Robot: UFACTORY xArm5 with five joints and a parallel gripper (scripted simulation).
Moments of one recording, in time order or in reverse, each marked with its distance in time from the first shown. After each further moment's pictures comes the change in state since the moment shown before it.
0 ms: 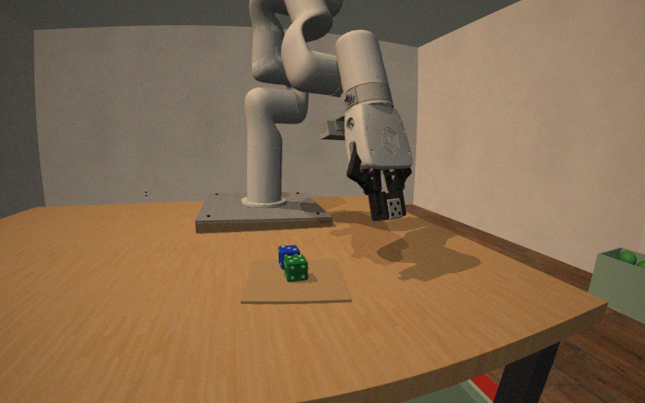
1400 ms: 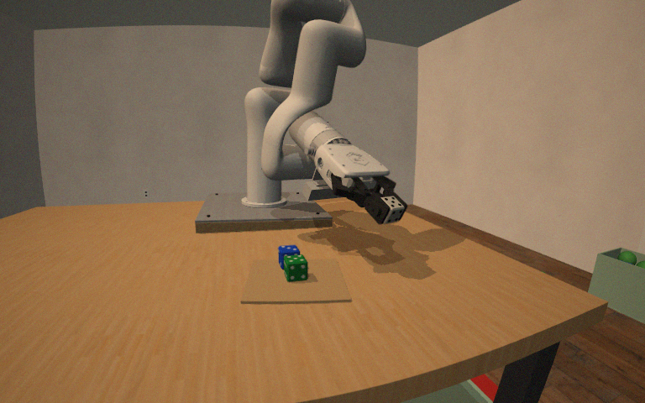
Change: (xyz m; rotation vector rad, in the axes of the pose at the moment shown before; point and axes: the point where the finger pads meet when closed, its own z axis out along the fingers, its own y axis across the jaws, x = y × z) arm 0.003 -0.001 0.002 -0.003 -0.774 0.005
